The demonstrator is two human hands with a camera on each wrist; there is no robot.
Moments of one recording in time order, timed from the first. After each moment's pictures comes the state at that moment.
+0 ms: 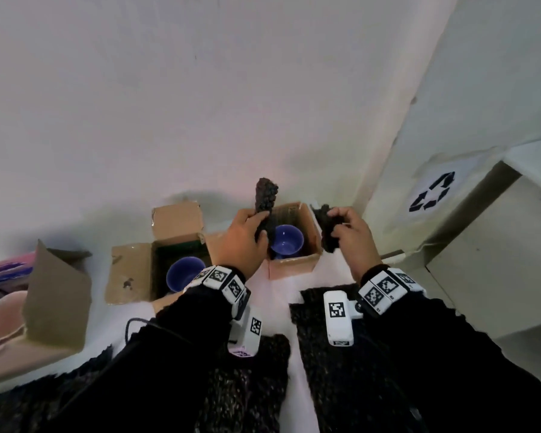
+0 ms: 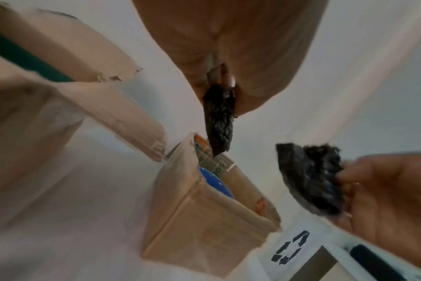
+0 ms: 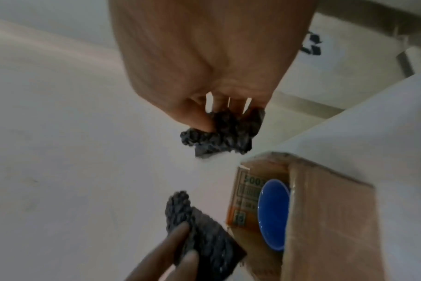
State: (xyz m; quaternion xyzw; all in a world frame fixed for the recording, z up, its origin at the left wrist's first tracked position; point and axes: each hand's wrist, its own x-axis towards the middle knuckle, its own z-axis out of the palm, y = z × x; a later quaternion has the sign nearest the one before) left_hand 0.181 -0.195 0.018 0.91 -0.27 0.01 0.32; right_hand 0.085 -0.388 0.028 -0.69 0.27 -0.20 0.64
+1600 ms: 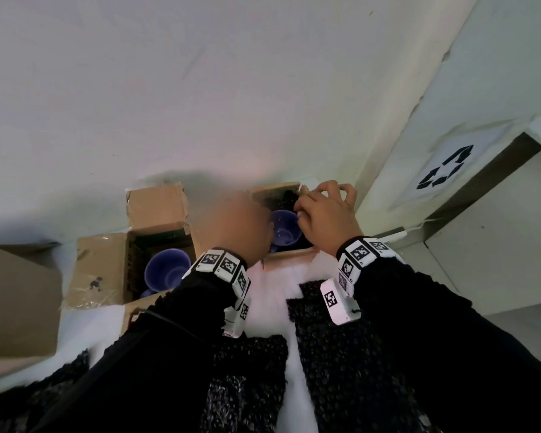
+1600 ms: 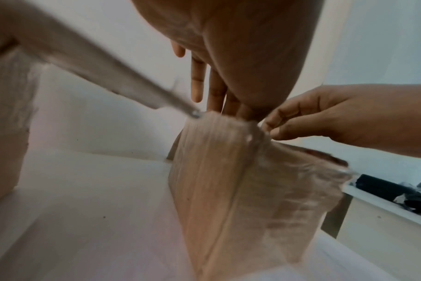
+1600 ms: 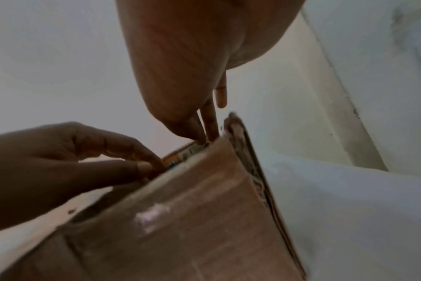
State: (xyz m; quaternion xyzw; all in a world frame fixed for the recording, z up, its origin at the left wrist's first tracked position) left_hand 0.207 -0.224 -0.004 0.93 -0.36 0.09 -0.05; right_hand 0.145 -0.400 -0.017 -0.99 0.06 -0.13 0.04
